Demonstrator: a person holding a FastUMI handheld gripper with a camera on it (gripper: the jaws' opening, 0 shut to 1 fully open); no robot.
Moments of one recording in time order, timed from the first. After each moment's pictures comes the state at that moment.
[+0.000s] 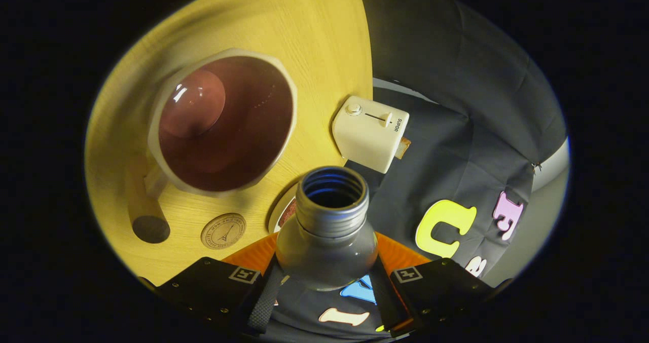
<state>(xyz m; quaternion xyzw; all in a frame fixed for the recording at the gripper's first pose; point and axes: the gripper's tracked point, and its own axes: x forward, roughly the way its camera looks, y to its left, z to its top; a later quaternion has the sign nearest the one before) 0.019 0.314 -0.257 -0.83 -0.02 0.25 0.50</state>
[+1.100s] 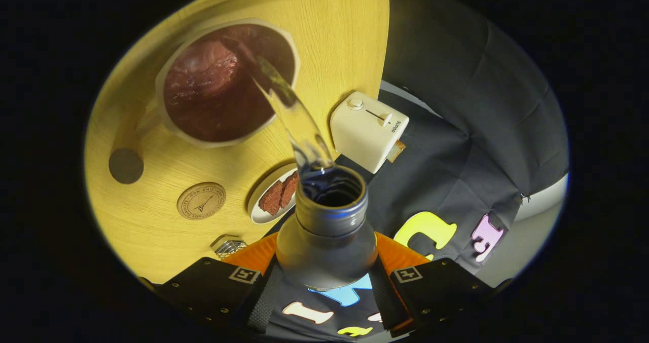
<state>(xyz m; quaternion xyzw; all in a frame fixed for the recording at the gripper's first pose) 0.031 0.312 -0.225 -0.87 -0.05 0.23 0.44</state>
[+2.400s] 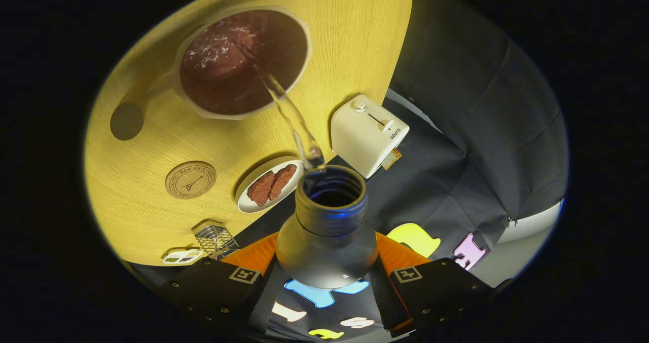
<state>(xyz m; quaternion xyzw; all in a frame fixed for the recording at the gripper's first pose) 0.035 0.319 -0.209 -0.90 -0.09 0.22 0.38</state>
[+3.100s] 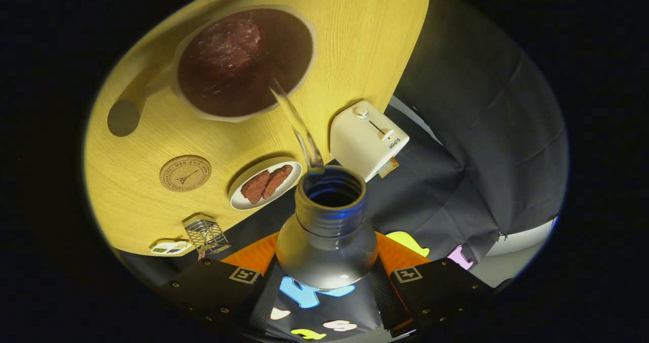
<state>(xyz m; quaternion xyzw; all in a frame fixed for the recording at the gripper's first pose) 0.033 0.331 -0.207 -0.91 -0.10 0.21 0.34</state>
